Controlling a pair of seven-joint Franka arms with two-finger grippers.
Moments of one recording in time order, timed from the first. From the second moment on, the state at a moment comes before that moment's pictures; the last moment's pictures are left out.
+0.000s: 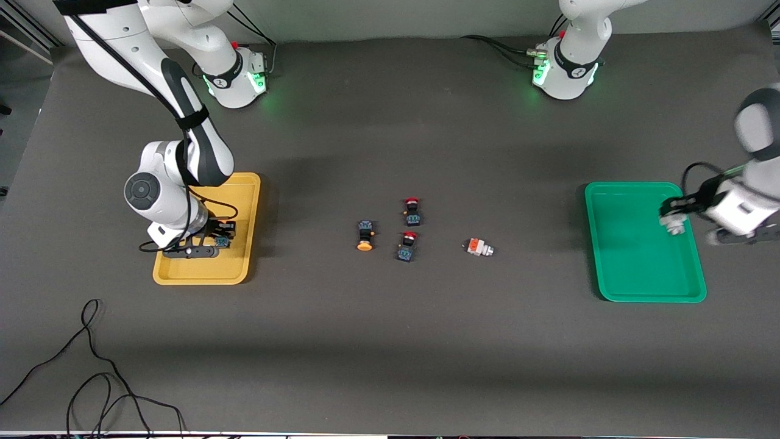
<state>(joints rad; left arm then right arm) 0.31 0.15 -0.16 -2.08 0.01 2.12 0.08 0.41 0.34 -0.32 -2.28 0.12 2.54 0.00</state>
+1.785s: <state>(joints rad) 0.09 0.33 -0.22 -1.75 0.09 1.80 -0.13 0.66 0.29 -0.28 -1.76 0.21 1.95 0.50</state>
